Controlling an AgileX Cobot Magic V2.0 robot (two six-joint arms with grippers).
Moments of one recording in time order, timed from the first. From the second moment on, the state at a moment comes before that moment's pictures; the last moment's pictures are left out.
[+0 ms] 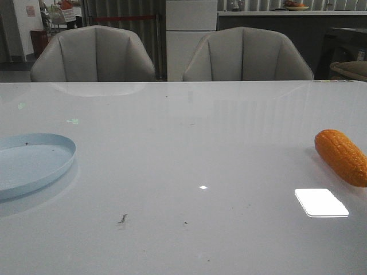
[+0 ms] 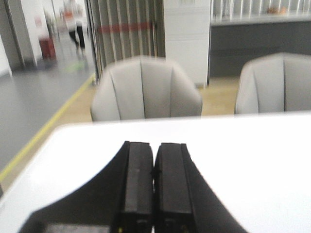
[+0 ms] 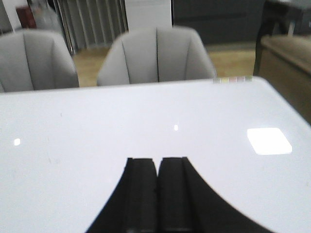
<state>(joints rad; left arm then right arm) -0.04 0.76 -0.58 0.03 -0.02 -0.01 -0.02 0.63 -0.52 0.11 0.17 0.04</state>
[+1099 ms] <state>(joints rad) 0.00 1.04 -0.65 -0.10 0.32 -0.01 -0.02 0.76 -0.52 0.15 0.41 0.04</state>
